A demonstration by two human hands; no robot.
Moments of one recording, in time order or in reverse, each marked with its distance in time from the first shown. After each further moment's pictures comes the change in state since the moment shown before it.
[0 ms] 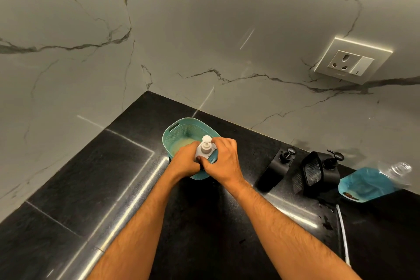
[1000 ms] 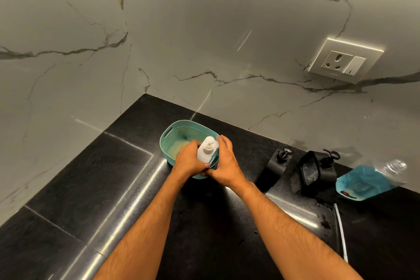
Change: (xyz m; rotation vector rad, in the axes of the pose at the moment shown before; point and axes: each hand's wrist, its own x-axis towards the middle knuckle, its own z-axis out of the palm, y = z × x) left_hand 0.005 0.019 0.012 0.021 0.077 -0.154; right_hand -0.004 0.018 -0.009 0.203 -0.264 0.104
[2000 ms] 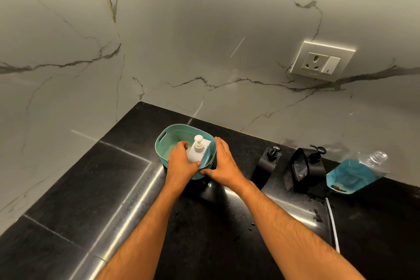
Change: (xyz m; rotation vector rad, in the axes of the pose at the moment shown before) left_hand -0.027 0.007 0.005 -0.169 0.240 -0.017; right_hand -0.011 -0.005 -0.020 -0.060 -0.046 0.042
